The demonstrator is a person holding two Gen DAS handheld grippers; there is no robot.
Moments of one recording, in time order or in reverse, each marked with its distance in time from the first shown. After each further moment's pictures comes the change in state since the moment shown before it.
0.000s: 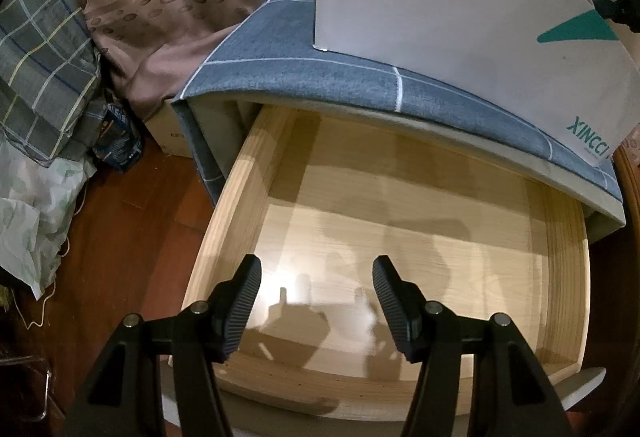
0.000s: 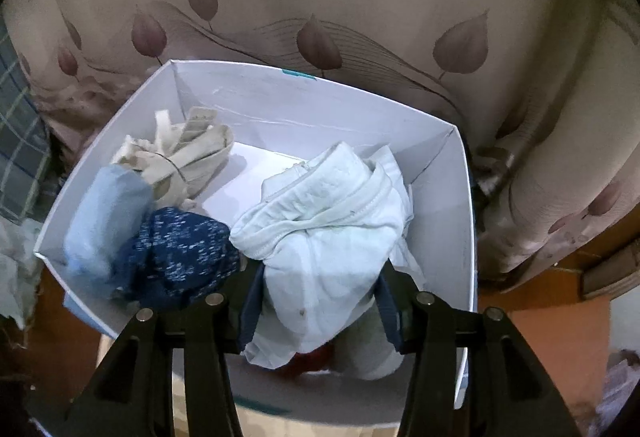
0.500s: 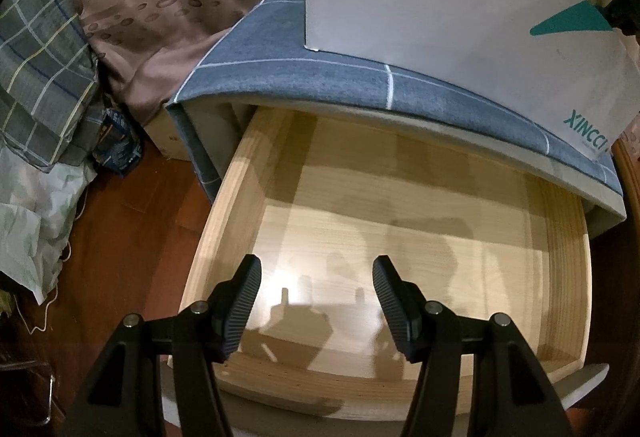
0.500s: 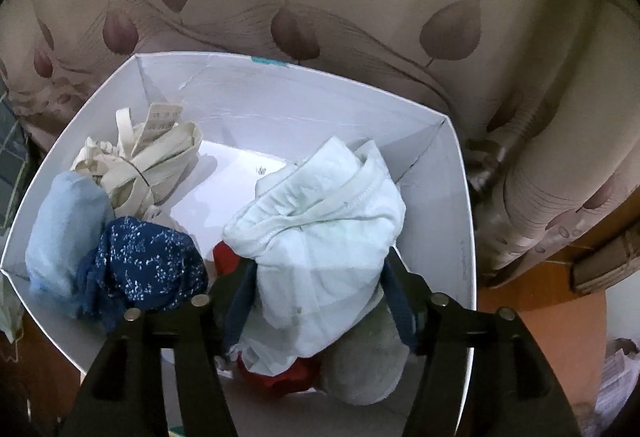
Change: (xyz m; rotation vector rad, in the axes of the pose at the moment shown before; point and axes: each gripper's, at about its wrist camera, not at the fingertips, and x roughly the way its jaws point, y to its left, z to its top) left arm 0.000 -0.006 0.001 0.023 -0.003 0.003; right arm 0.022 -0.009 0.002 0.040 -0.004 -0.049
